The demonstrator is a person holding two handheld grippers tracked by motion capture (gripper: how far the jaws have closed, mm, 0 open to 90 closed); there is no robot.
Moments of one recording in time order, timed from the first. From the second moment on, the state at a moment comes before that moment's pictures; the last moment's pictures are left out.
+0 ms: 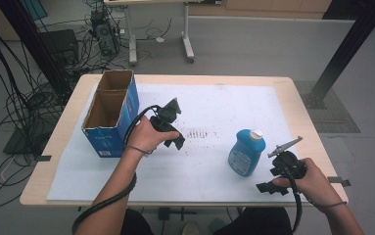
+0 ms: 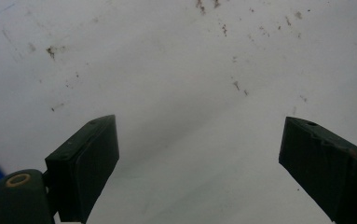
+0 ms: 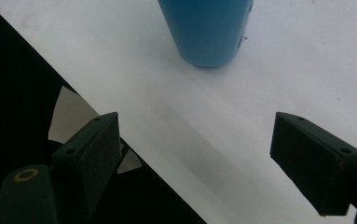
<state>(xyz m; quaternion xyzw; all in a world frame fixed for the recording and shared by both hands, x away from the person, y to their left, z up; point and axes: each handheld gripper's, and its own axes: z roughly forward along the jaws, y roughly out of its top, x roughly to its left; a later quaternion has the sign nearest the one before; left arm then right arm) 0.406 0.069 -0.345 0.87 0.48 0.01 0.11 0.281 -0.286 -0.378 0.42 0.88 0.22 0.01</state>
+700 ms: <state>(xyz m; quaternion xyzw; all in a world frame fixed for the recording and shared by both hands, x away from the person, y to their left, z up) 0.405 0.066 -0.350 0.87 0.48 0.00 0.11 0.273 -0.285 -0.392 0.42 0.87 0.25 0.03</state>
